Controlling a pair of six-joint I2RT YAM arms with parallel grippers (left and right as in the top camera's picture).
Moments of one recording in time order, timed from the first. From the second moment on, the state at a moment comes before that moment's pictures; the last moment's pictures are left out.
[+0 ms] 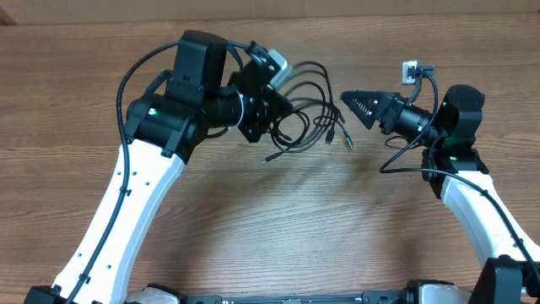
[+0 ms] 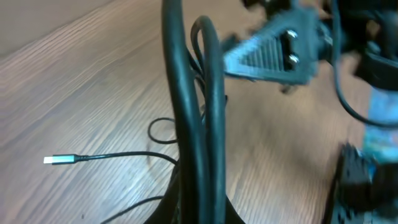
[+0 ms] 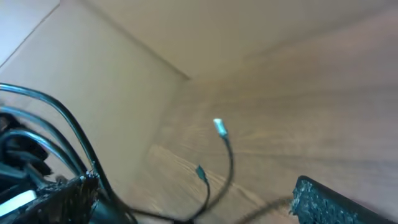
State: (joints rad) left arm -0.38 1.50 1.58 -0.84 0.59 0.15; right arm -0.04 1.42 0.79 0.33 -0.96 0.67
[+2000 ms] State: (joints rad) left arm -0.43 1.57 1.58 -0.81 0.15 -1.90; right arm 0.17 1.42 0.79 0.27 -0.89 1.47
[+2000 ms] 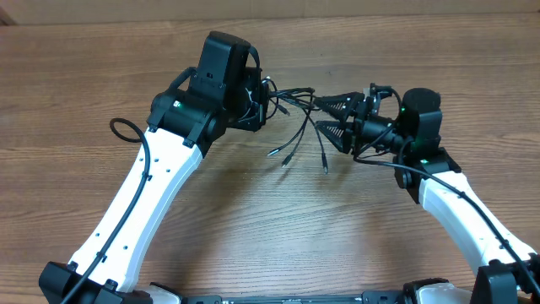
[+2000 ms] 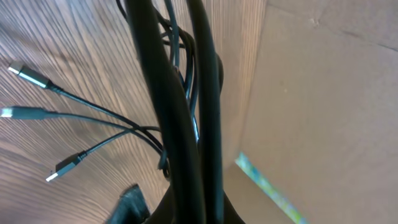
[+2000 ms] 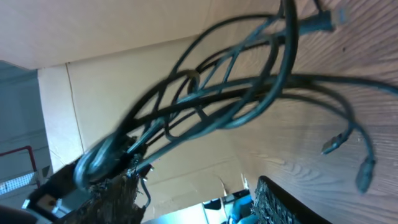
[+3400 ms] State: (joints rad) left arm -0.49 1.57 1.58 -0.81 0.23 -1.93; right arm 0.26 1.42 0.79 0.27 -0.52 1.48
